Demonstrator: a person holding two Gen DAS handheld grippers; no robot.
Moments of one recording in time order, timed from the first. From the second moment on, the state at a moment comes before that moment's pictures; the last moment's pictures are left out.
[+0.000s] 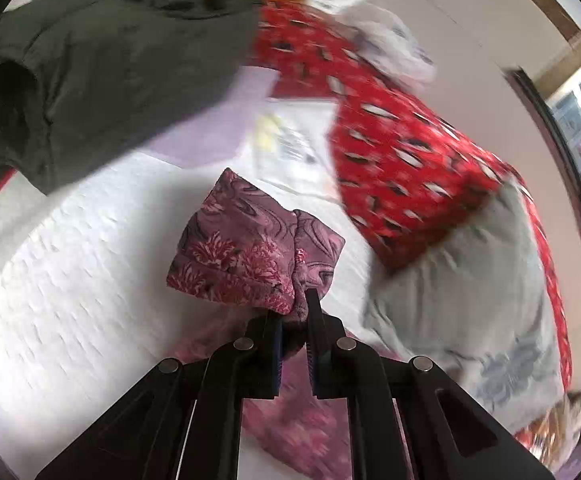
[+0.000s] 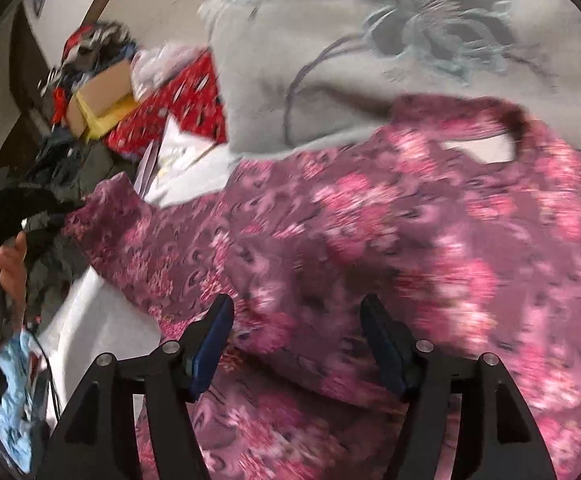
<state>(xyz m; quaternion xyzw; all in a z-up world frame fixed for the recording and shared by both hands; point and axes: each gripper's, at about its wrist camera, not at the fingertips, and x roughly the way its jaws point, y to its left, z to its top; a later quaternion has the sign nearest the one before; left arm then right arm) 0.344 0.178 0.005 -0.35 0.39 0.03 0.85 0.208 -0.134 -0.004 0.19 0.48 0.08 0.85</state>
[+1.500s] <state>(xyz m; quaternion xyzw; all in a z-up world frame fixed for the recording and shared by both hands) 0.290 0.014 -0.054 -0.29 0.53 -0.11 0.79 0.138 -0.266 0.008 0.22 0.44 -0.03 0.87</state>
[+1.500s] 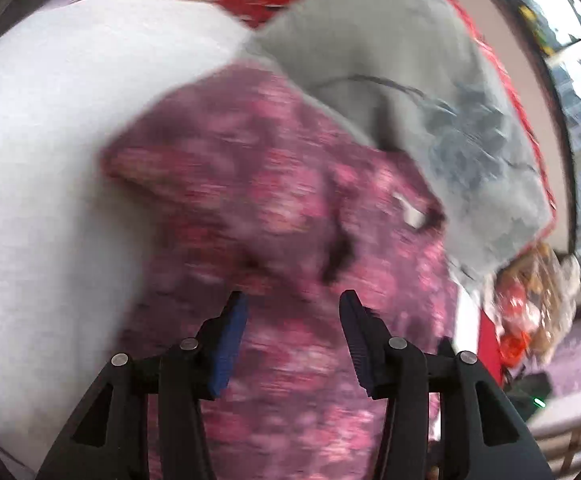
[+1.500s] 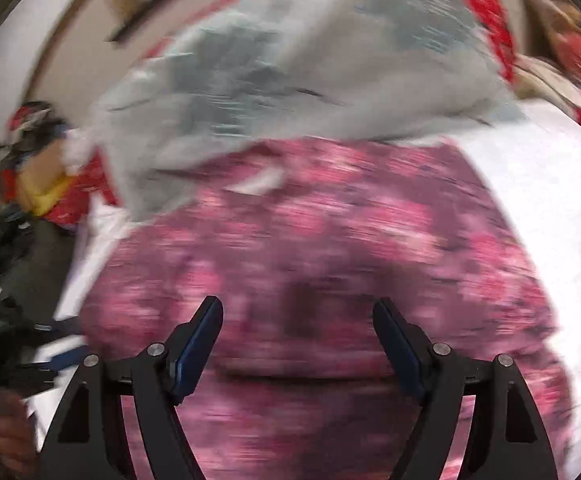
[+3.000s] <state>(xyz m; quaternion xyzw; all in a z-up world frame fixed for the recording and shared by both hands) 0.295 0.036 -0.067 -0.35 0.53 -0.12 0.76 0.139 -0.387 -0.017 0.43 0.44 -0.09 0.78</state>
